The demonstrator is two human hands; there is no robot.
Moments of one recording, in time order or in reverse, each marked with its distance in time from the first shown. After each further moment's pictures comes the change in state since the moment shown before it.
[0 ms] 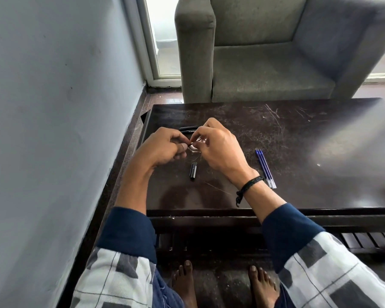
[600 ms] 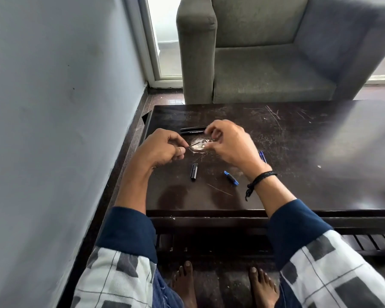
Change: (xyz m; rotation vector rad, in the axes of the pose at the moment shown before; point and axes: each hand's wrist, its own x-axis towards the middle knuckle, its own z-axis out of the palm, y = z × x) left_hand -0.006 0.002 -0.003 0.007 0.023 -0.048; right_hand 0.007 0.022 -0.021 -0.004 -0.086 0.166
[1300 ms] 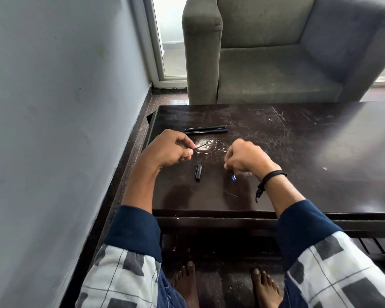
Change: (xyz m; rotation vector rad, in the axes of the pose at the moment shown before) left_hand -0.002 0.001 0.002 -0.031 -0.013 0.009; right_hand -0.001 0.018 -0.001 -0.221 -0.371 0.394
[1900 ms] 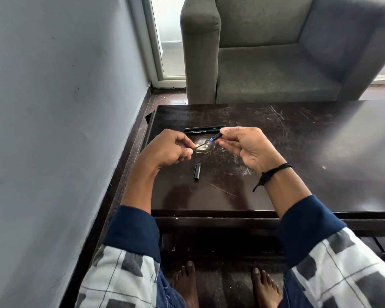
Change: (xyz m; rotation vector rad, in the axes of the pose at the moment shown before) left_hand -0.001 0.003 0.002 -0.001 -0.019 -0.001; right_hand -0.007 -0.012 -0.016 1.466 -0.014 0.072
